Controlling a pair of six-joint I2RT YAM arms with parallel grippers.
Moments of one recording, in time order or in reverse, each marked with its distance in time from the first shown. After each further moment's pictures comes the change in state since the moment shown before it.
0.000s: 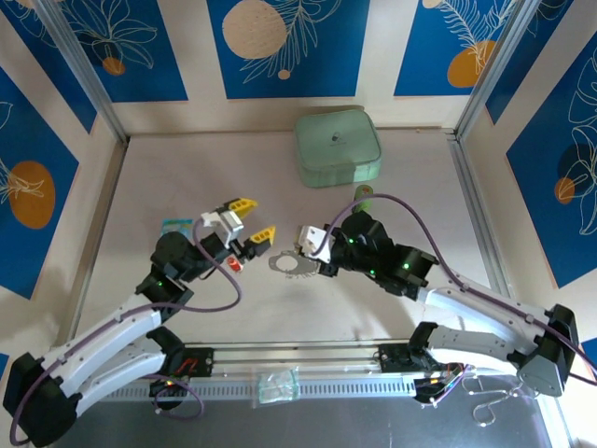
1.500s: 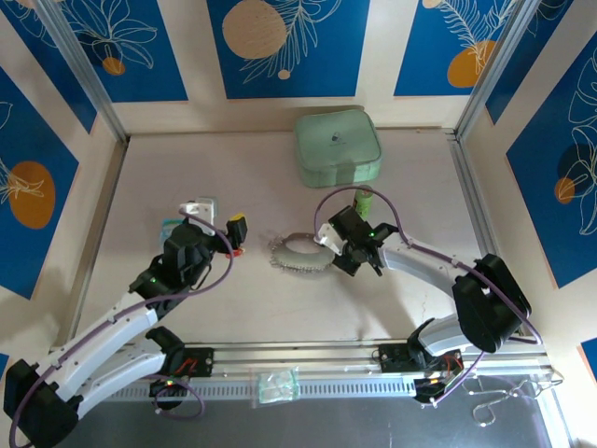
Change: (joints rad) left arm 0.030 0.008 0.073 -0.521 -0.557 -0.366; right arm -0.279 0.378 -0.031 -0.300 0.251 0.074
